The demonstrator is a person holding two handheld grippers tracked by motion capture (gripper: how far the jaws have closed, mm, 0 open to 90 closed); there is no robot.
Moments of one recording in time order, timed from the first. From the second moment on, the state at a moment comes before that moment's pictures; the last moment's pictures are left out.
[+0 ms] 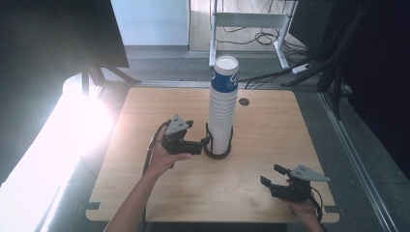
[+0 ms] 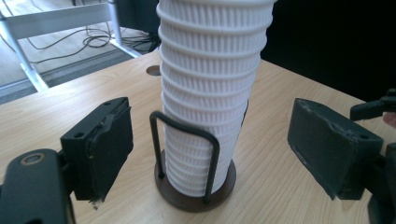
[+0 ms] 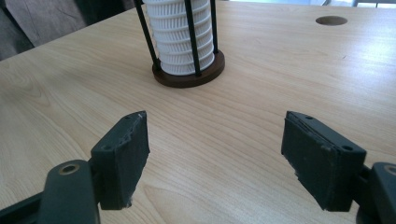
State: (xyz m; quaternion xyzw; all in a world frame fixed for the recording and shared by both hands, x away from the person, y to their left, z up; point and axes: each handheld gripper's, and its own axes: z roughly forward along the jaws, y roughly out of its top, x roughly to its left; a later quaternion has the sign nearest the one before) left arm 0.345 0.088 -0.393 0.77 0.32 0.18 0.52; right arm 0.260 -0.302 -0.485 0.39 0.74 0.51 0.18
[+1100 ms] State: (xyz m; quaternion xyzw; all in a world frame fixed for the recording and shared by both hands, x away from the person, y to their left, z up) left arm 0.419 0.040 -0.396 0.78 0.28 0.12 0.55; right arm 0.260 -0.297 -0.495 0.37 0.77 0.49 0.17
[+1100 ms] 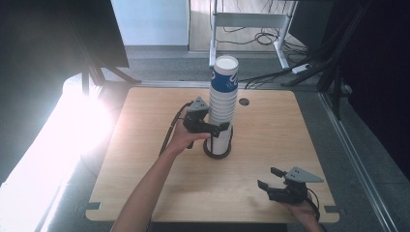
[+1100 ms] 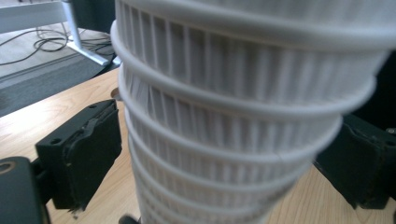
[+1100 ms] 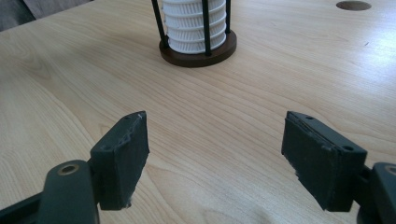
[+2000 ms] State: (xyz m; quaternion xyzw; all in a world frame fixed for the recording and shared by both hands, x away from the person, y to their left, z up) left arm 0.418 0.034 -0.395 0.79 0.27 0.14 0.54; right arm 0.302 -0.287 -0.431 0.34 0.75 0.54 0.15
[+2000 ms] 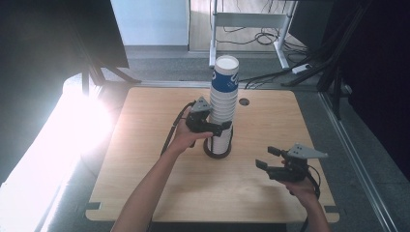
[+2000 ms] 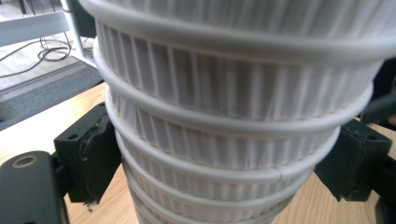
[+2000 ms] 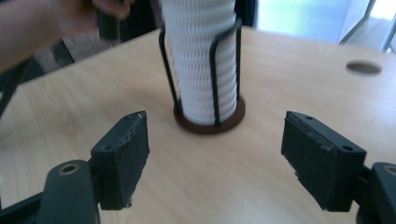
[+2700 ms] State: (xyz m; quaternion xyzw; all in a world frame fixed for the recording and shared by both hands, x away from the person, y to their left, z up) left arm 0.417 0.033 -0.395 0.78 0.27 0.14 0.54; right arm 0.348 -0.267 -0.332 0.28 0.75 0.58 0.15
